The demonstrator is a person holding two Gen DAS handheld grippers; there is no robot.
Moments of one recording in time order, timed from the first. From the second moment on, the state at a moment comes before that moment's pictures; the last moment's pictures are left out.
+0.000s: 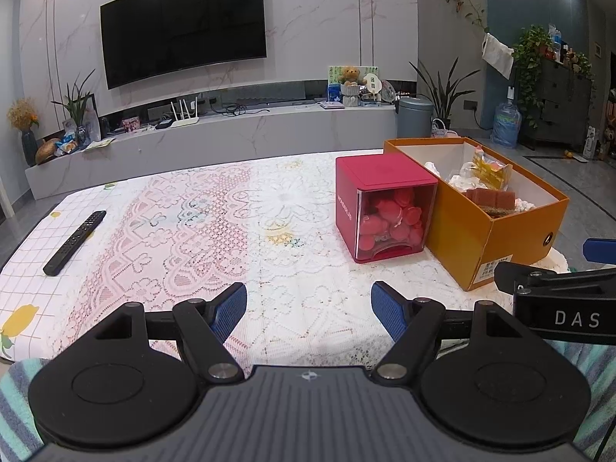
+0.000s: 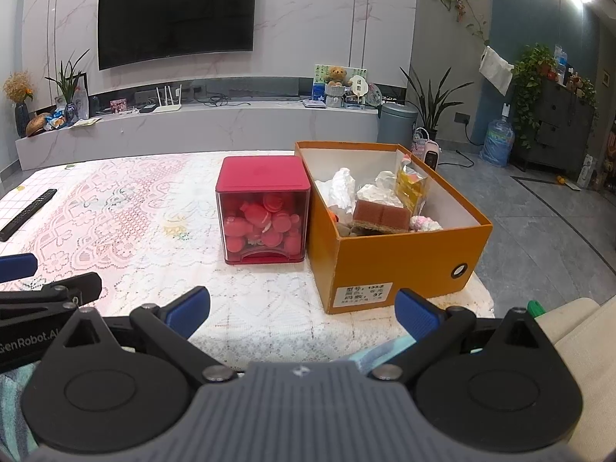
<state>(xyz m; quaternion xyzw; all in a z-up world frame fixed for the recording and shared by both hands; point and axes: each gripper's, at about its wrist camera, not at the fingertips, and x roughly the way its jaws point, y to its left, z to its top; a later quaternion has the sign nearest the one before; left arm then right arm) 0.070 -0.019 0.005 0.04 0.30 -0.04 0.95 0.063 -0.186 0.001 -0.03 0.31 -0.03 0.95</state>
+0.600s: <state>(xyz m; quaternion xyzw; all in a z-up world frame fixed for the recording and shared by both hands) 0.069 -0.021 0.006 0.04 0.30 -0.04 0.95 0.063 -0.186 -0.002 -0.03 0.30 -0.02 0.95</state>
